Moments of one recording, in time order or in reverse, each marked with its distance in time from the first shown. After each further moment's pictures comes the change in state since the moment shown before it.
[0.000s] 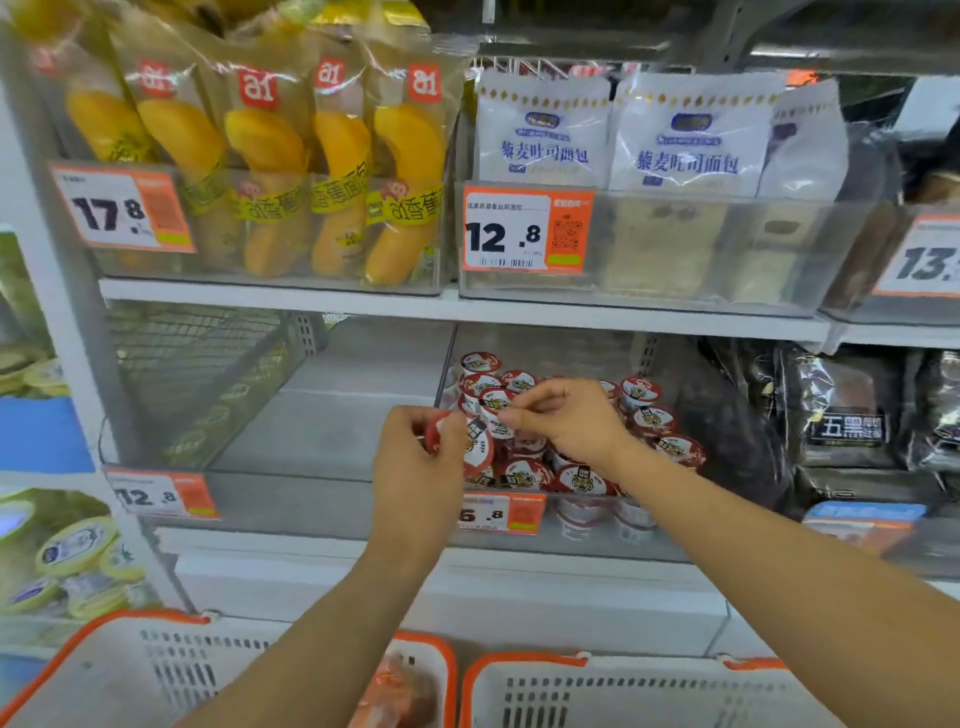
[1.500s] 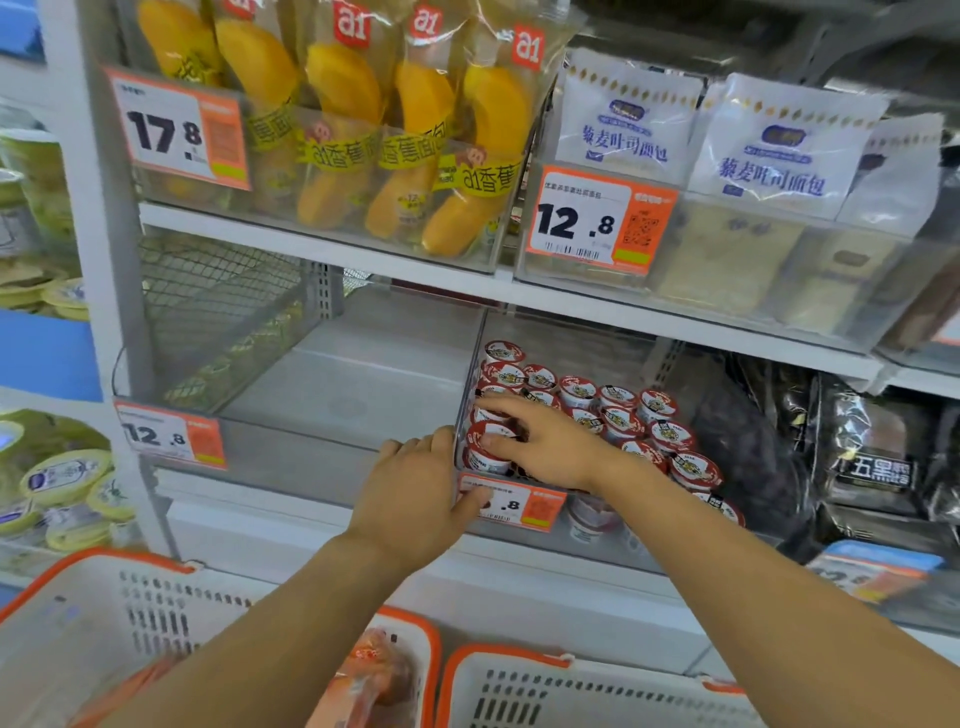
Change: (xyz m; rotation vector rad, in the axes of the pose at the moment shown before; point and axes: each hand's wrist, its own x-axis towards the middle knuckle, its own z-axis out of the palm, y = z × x) left_hand 0.019 -0.065 -0.026 0.905 -0.309 0.448; right_hand 0.006 -0.006 0.040 -0.602 -0.427 -0.076
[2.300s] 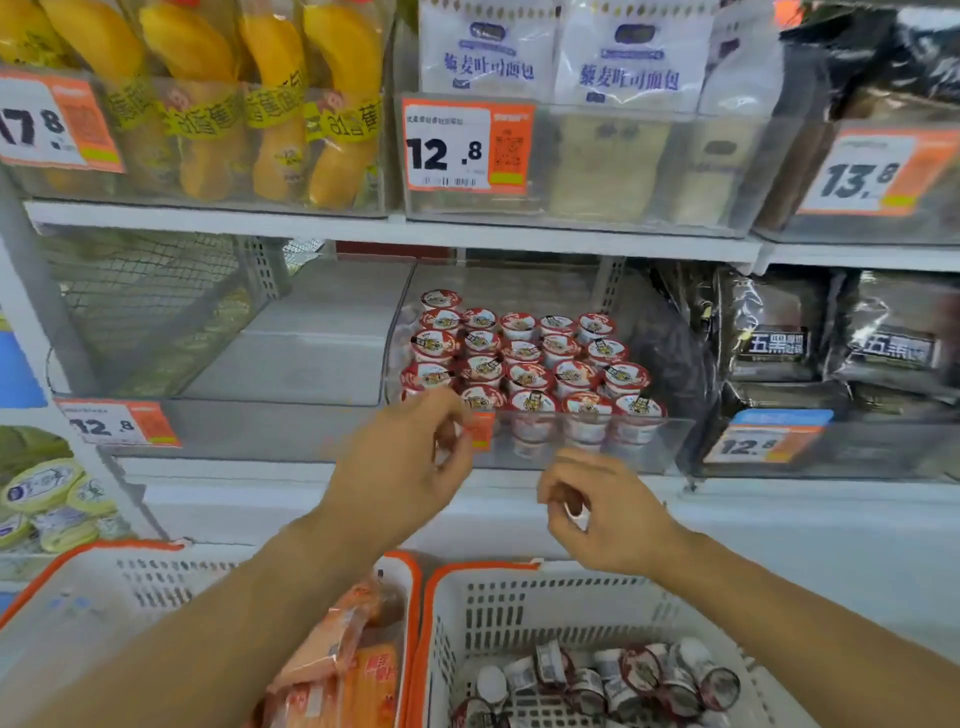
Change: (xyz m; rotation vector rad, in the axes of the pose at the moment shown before) left_hand -0.037 0.063 -0.032 -0.299 0.065 0.199; right_hand -0.169 0.062 0.039 -0.038 0.362 -0.223
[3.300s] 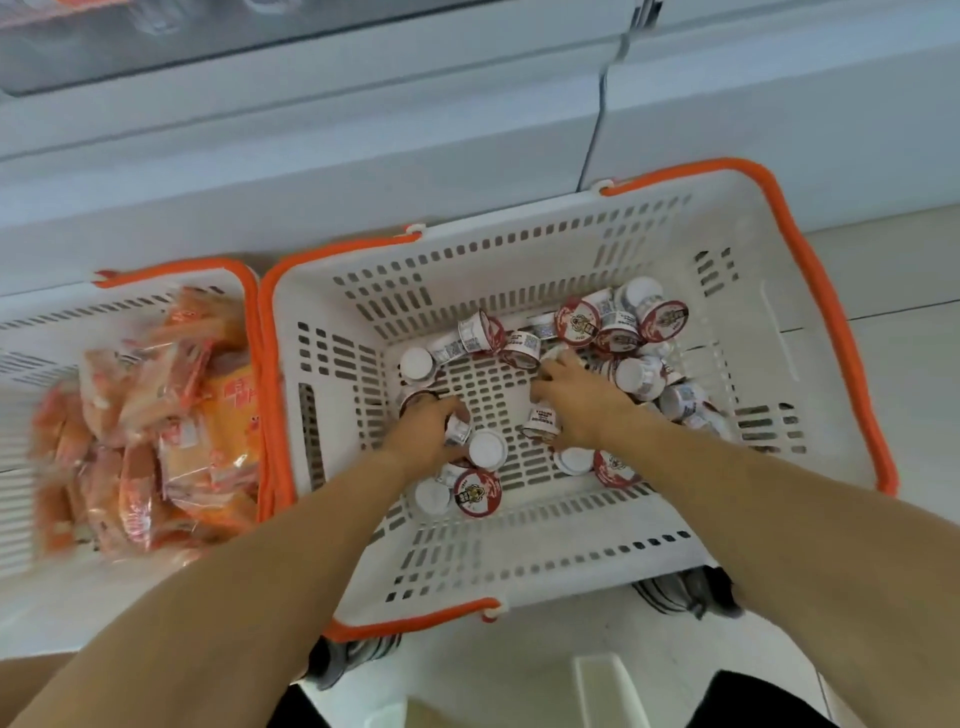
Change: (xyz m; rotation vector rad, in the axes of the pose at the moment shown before) left_hand -0.240 -0.057 0.325 -0.049 -1.142 -0.506; right_hand -0.258 0.136 0.181 -0.165 -0.979 0.529
